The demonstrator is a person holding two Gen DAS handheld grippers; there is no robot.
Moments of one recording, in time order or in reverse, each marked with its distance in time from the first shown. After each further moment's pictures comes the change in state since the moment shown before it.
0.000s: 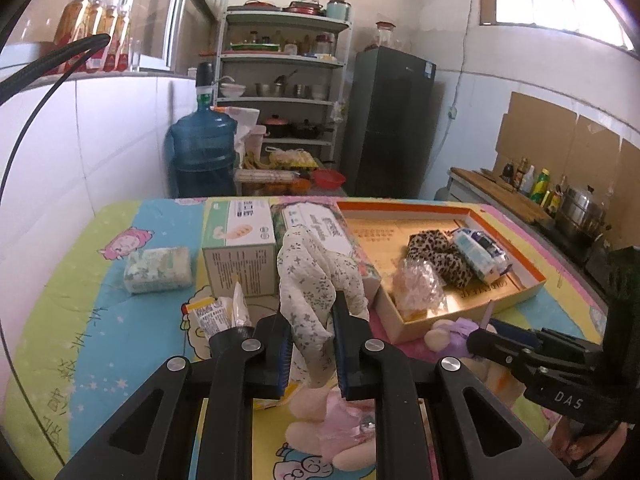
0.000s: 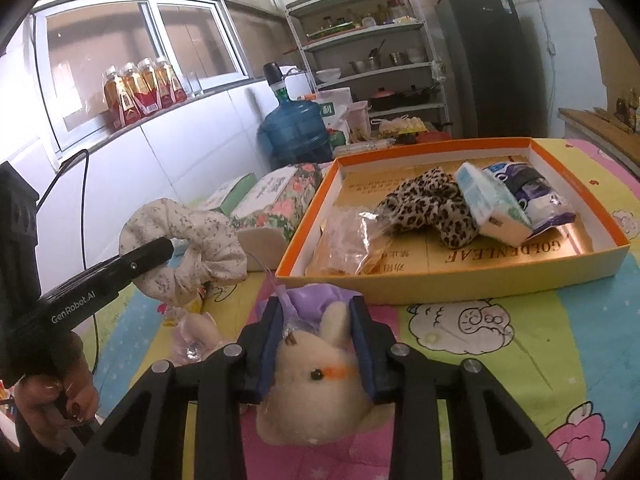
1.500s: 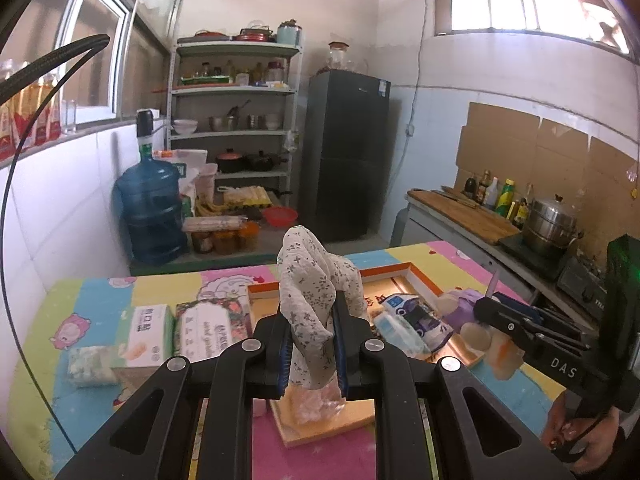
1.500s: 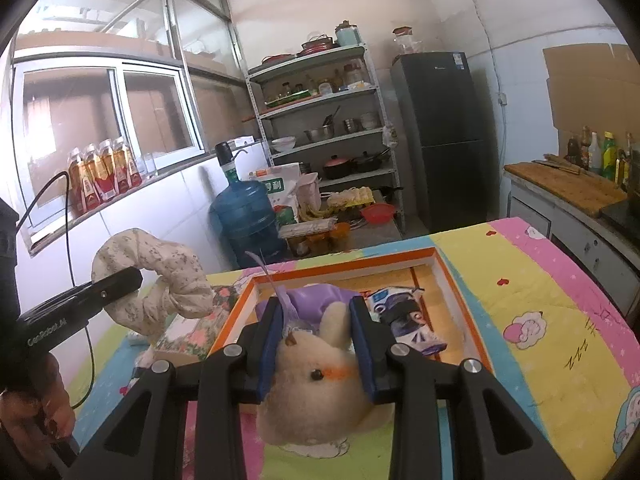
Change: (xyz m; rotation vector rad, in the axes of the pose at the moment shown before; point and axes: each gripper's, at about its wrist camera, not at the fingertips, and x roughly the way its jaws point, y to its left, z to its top) left arm 0.019 -0.097 0.090 0.084 -0.071 -0.122; right arm -0.072 -0.078 0.087 0.027 -0.232 -0.152
